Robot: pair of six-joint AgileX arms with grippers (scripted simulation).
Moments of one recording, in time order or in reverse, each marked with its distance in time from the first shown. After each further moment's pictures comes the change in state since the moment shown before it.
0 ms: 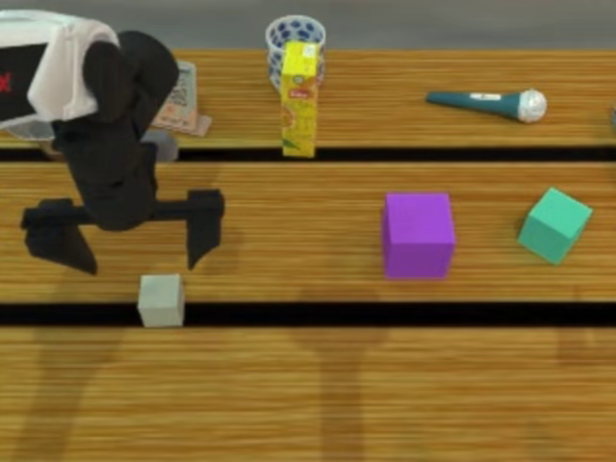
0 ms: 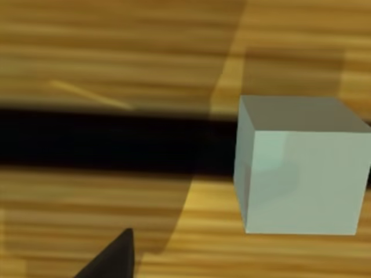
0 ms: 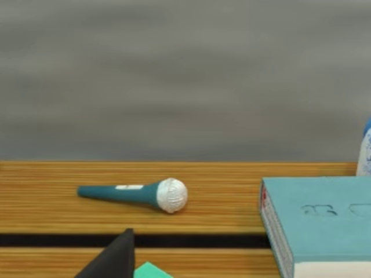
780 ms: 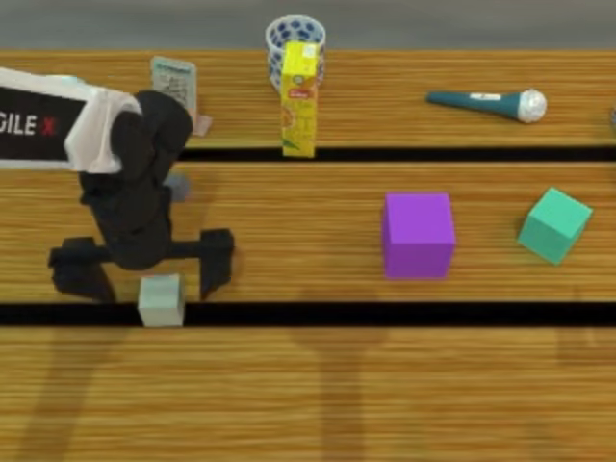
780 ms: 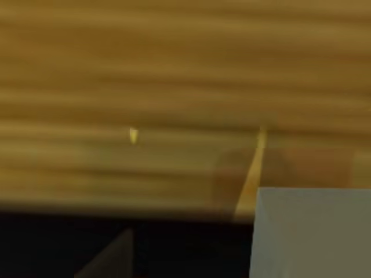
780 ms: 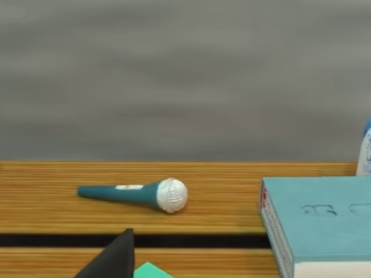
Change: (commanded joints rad) left arm 0.001 0.123 -0.115 0.244 0.001 0.003; right arm 0.000 0.000 0.000 0.000 0.000 0.000
